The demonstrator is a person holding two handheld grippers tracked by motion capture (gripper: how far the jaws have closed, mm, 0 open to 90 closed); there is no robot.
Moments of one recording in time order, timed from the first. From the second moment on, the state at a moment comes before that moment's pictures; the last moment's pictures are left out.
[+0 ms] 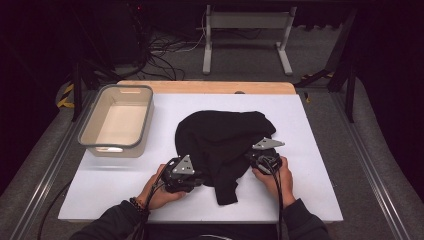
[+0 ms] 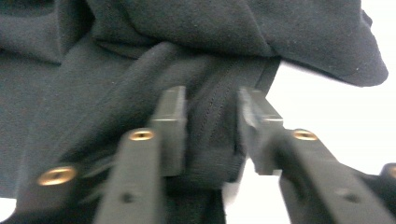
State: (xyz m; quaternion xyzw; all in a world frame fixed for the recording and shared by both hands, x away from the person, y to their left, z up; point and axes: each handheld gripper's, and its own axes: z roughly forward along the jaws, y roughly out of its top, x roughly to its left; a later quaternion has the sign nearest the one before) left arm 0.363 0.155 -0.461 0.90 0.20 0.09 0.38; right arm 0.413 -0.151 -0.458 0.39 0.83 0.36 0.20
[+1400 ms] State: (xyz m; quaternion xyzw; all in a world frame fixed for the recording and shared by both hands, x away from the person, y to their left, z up) left arm 0.363 0.179 -0.457 0.91 0.20 0.12 0.35; right arm 0.342 -0.146 -0.455 0.29 0.87 0.38 0.12
